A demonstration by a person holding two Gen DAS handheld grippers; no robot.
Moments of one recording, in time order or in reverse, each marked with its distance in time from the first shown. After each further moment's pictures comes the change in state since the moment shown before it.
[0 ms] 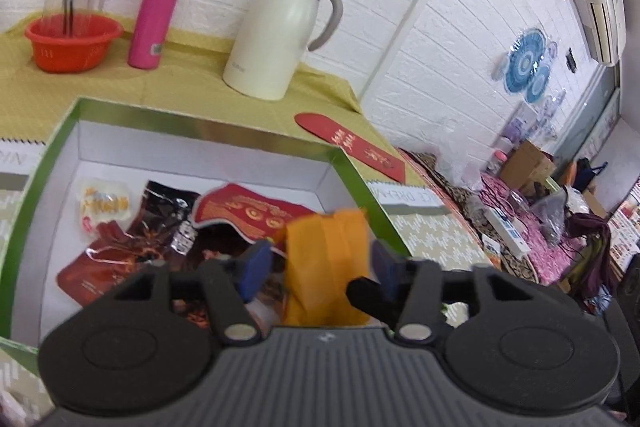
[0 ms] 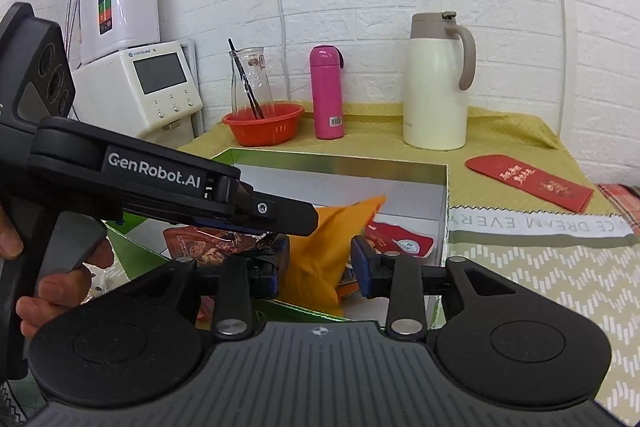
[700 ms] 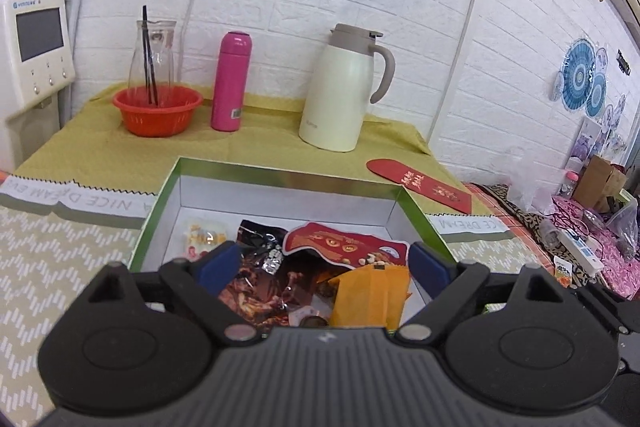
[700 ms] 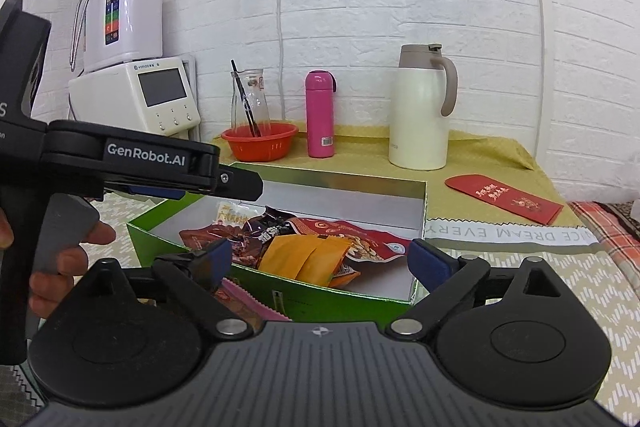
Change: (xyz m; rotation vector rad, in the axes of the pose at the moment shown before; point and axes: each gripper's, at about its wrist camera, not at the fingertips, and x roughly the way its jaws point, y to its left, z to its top) left arm -0.057 -0.023 -0.010 0.084 -0.143 0.267; right arm -0.045 0.013 -0.003 0.002 -0.048 -0.036
